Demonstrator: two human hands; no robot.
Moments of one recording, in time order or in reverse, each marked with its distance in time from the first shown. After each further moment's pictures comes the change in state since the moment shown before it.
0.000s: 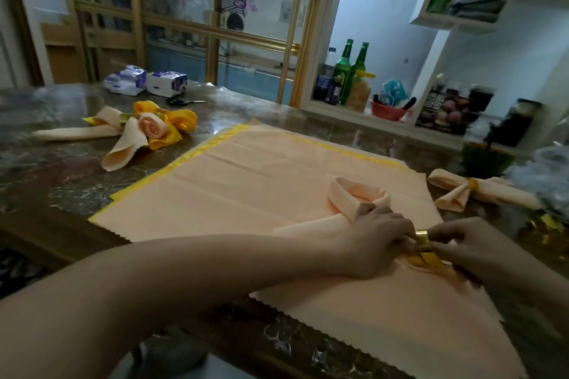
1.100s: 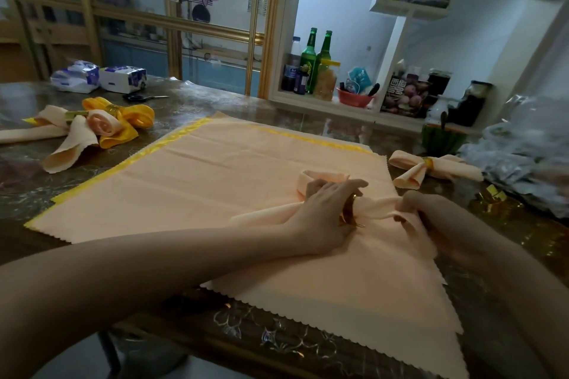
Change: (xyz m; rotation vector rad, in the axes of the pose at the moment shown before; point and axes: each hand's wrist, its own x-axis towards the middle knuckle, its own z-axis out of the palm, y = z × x) left_hand 0.003 0.007 0.003 -0.017 0.092 -0.160; right_hand -0.008 0.013 -0.012 0.631 0.014 0.221
